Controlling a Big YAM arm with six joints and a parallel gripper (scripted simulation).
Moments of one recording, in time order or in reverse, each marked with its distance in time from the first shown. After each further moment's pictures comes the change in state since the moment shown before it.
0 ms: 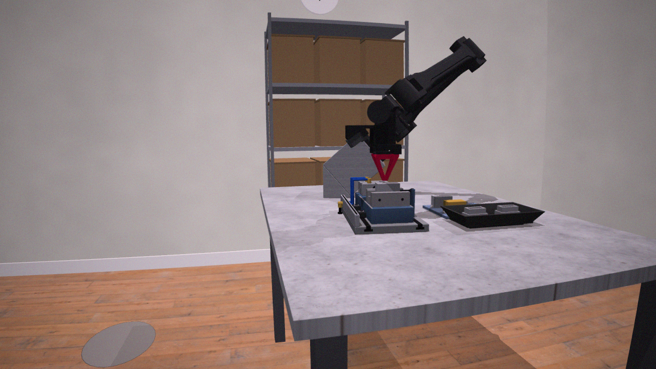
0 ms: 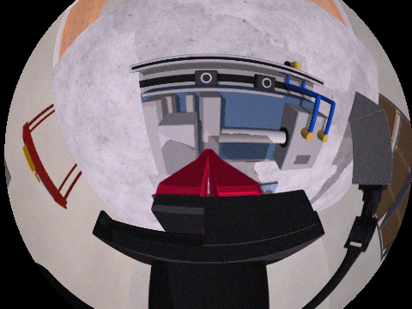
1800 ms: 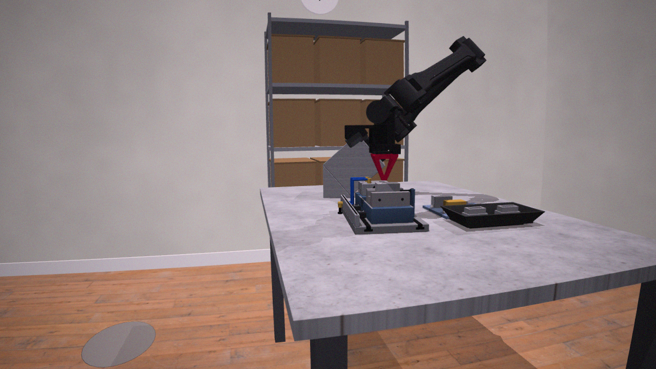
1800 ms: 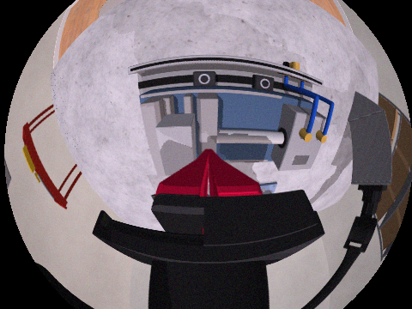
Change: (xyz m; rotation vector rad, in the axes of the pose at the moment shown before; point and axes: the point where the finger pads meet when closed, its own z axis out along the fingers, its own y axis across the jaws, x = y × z) arm -0.001 -0.002 0.000 0.000 0.000 0.001
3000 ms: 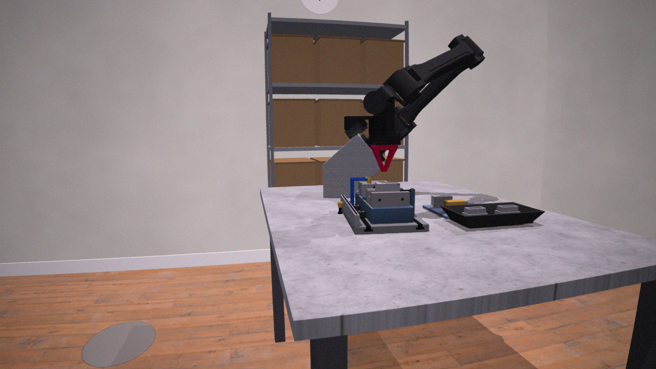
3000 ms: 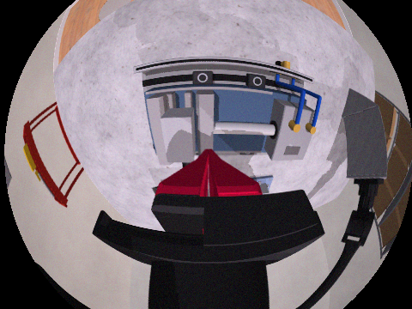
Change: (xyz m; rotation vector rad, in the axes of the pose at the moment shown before) arm 0.000 -0.003 -0.024 0.007 0.004 -0.002
